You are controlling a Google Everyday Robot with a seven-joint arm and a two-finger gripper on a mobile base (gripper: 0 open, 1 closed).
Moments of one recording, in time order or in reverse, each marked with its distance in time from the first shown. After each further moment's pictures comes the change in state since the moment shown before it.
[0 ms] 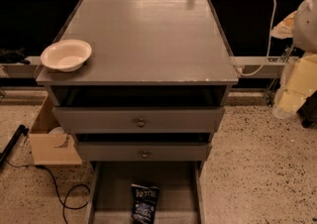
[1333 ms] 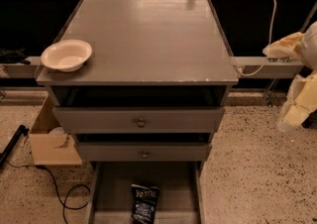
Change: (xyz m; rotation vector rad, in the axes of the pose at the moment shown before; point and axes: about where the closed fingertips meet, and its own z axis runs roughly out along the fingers) arm 0.007 0.013 0.028 -0.136 -0.269 -0.037
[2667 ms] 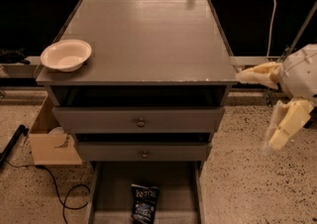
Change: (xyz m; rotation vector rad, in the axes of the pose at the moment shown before) arm -0.012 0.036 0.048 -0.191 -0.270 -0.047
